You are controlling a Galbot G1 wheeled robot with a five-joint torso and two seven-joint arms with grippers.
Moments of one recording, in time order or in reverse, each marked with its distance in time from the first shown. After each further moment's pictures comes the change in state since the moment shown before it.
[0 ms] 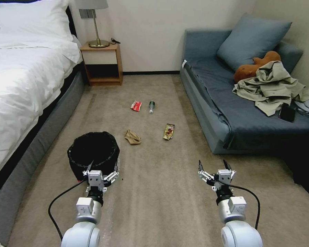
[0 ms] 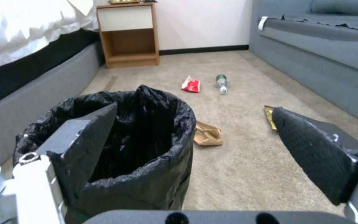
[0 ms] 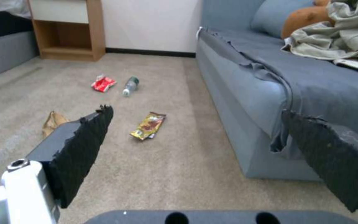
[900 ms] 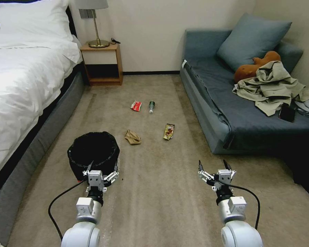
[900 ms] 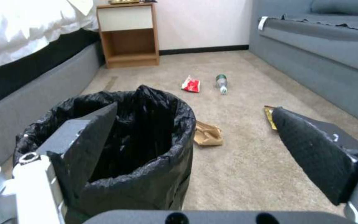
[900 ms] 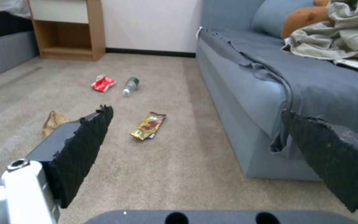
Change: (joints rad) left arm 0.000 0.000 0.000 0.000 0.000 0.000 0.000; right arm 0.000 0.000 0.000 0.000 0.000 0.000 0.000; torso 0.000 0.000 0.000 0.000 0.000
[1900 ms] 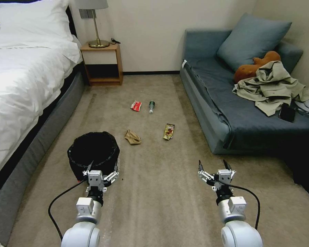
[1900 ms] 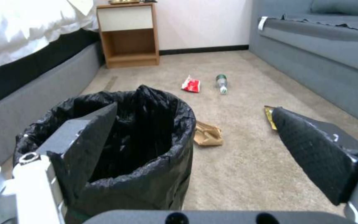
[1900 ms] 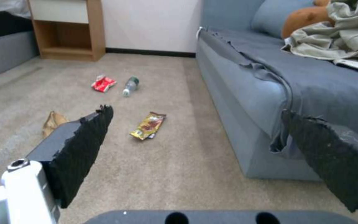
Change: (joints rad) left arm 0.000 0.000 0.000 0.000 0.000 0.000 0.000; right arm 0.000 0.000 0.000 0.000 0.000 0.000 0.000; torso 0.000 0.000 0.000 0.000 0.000
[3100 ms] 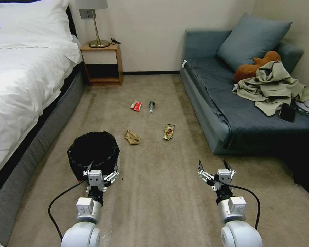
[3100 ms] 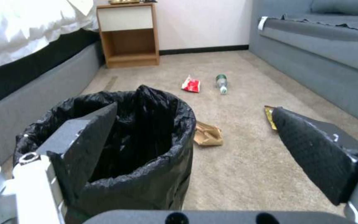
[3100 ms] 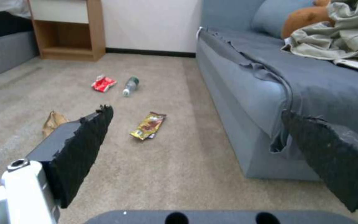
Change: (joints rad) left arm 0.000 0.000 0.000 0.000 0.000 0.000 0.000; right arm 0.000 0.000 0.000 0.000 0.000 0.000 0.000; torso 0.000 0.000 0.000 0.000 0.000
